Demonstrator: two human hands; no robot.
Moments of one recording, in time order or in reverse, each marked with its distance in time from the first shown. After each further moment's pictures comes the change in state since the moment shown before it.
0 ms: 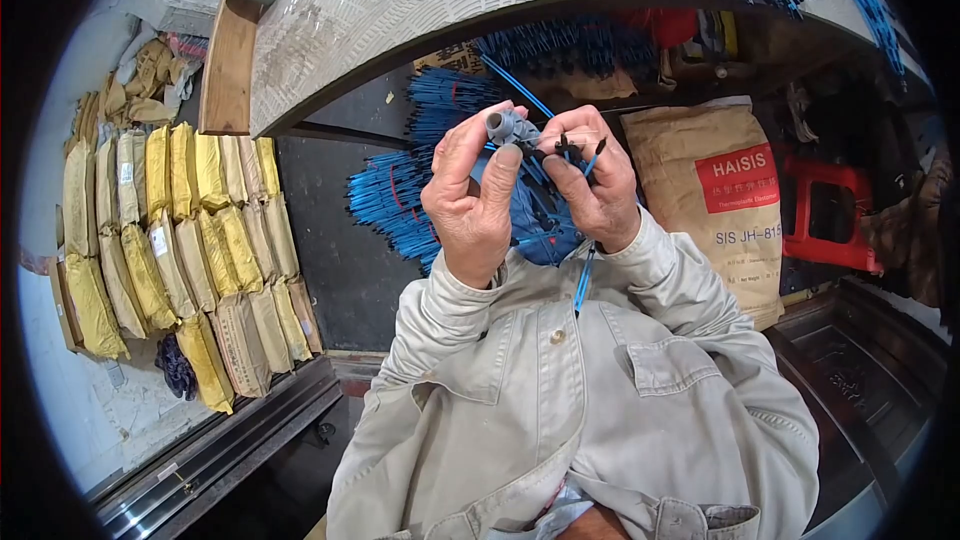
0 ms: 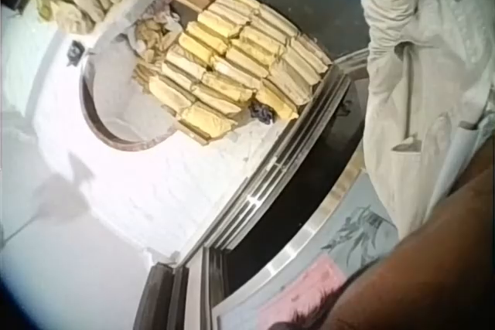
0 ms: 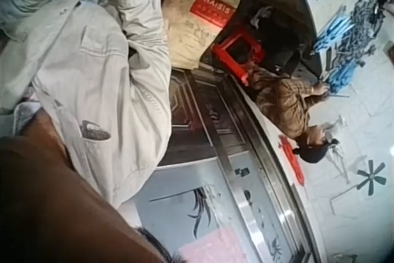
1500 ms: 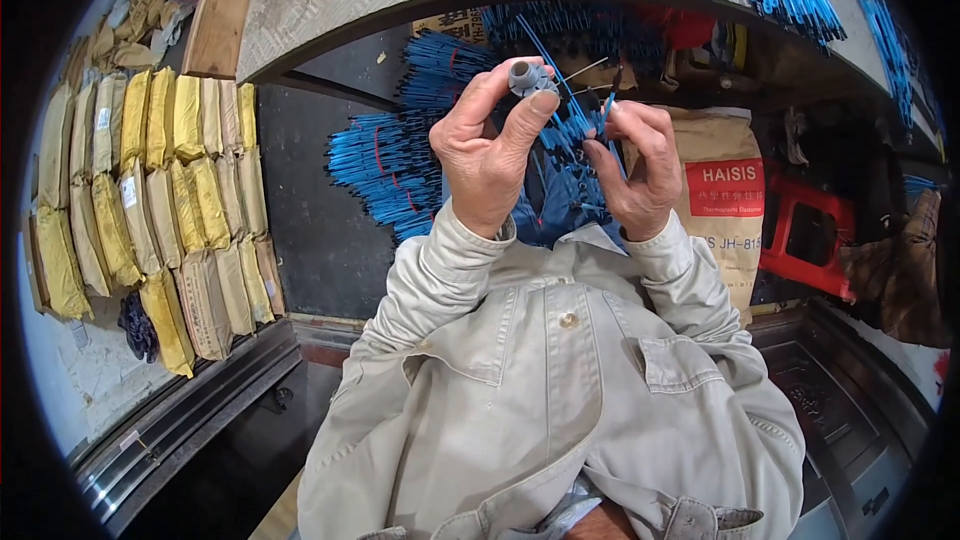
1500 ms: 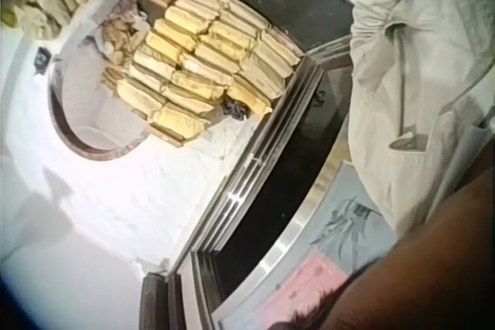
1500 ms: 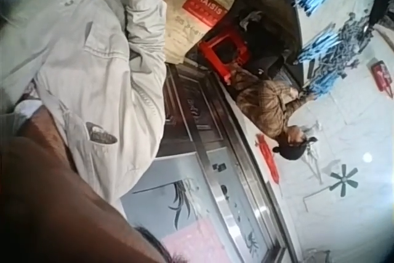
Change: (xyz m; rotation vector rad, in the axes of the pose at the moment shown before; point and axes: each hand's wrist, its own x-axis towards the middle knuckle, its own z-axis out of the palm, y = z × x) left_hand 0.016 -0.018 0.005 -0.240 0.099 -0.039; right_hand -0.009 0.007 -0.016 -0.261 -0.004 -0.095
